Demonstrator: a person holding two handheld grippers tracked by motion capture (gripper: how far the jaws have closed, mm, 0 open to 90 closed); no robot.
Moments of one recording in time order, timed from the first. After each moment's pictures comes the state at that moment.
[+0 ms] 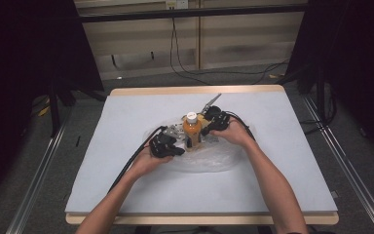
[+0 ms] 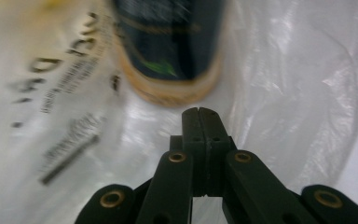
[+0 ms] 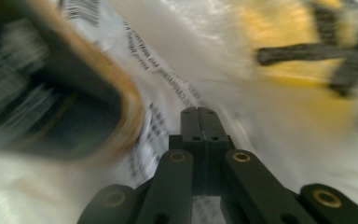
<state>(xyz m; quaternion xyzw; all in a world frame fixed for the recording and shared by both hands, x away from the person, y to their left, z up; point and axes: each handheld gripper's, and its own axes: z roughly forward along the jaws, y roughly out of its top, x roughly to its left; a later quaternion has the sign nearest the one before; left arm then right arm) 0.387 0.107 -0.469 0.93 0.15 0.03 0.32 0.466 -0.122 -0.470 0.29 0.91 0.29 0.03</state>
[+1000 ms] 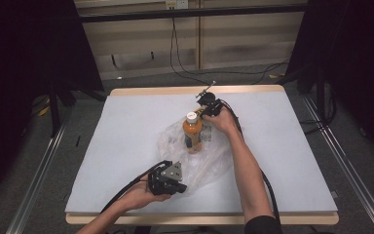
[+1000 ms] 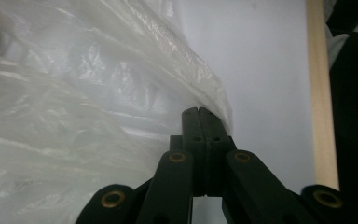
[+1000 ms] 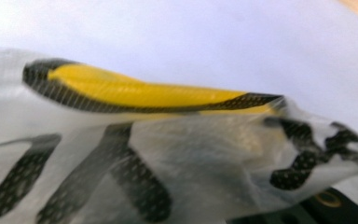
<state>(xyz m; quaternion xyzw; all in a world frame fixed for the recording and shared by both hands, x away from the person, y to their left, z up) 0.287 0.113 -0.466 0.95 0.03 -0.02 0.32 0.525 -0.112 -0.473 0.40 0.87 0.27 0.12</state>
